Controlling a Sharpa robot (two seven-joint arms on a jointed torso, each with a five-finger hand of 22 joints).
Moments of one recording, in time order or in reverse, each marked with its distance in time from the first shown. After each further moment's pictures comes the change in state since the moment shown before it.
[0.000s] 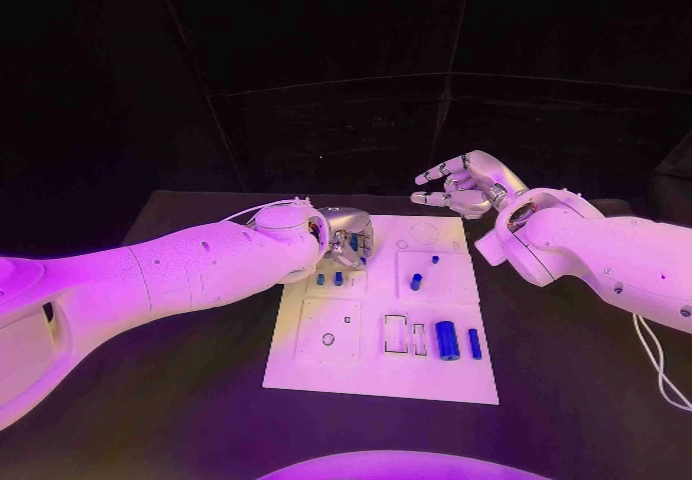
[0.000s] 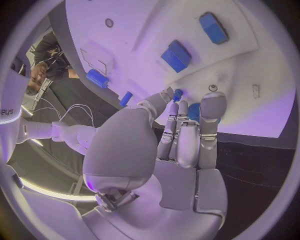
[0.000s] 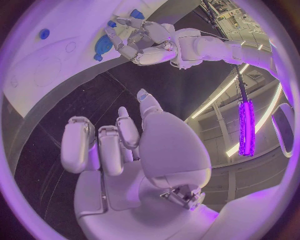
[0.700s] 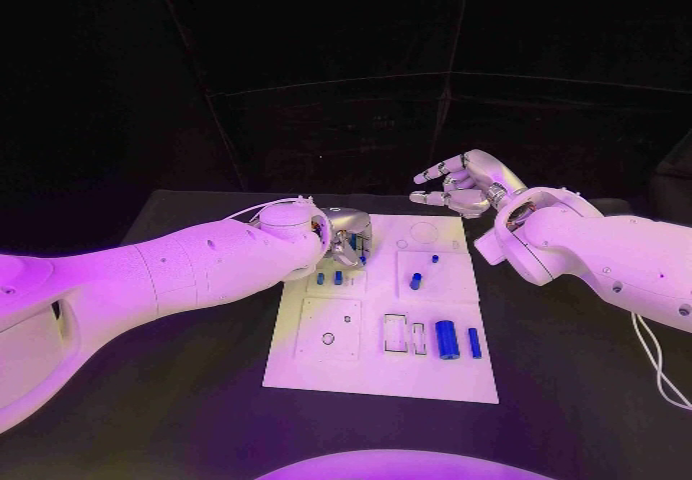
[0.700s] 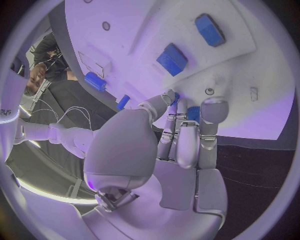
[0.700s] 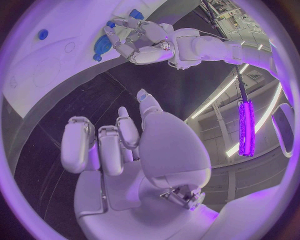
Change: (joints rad) left arm -0.001 0.021 0.001 -0.029 -0.009 0.035 -0.008; left_hand -0.003 0.030 0.037 -0.004 0.000 0.047 -0.006 -0.008 -0.017 0.052 -0.009 -0.007 -0.034 0.003 -0.004 0.006 -0.006 0.000 0.013 -0.006 0.036 0.037; right arm 0.000 0.001 0.000 0.000 0.000 0.000 0.000; right_hand 0.004 0.004 0.000 0.000 0.000 0.000 0.000 0.000 0.000 0.000 0.000 0.000 0.000 0.000 0.000 0.000 0.000 0.000 0.000 0.000 0.000 0.000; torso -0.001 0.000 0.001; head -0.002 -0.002
